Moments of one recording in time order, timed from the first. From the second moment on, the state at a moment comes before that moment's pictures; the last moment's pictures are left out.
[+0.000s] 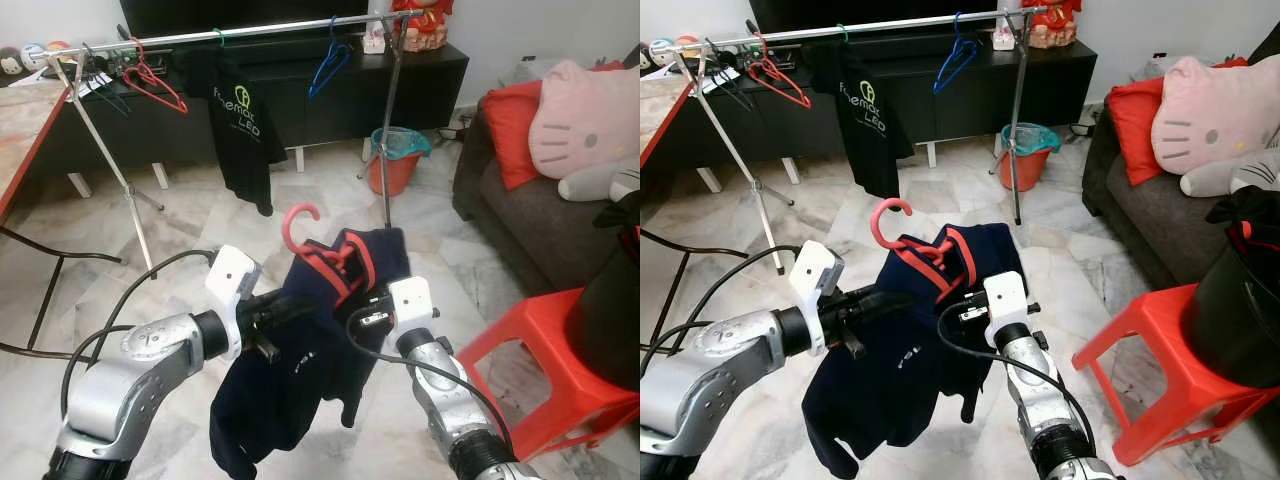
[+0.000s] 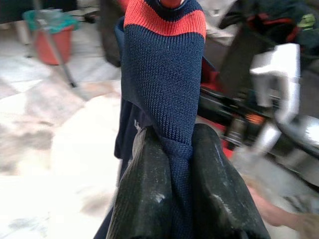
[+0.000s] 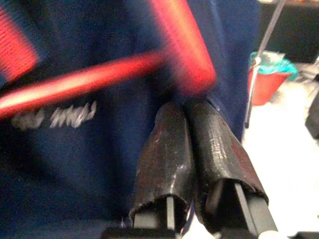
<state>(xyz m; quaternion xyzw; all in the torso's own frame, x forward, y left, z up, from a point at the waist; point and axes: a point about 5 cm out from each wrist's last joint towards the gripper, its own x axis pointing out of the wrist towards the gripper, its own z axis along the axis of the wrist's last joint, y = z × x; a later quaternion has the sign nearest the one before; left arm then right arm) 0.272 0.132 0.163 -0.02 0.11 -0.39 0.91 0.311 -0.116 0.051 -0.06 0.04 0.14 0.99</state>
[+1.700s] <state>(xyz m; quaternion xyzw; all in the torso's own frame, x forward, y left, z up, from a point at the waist) 0.275 0.123 0.167 -0.04 0.09 -0.42 0.90 0.312 -0.127 0.057 -0.05 0.01 0.06 1.00</state>
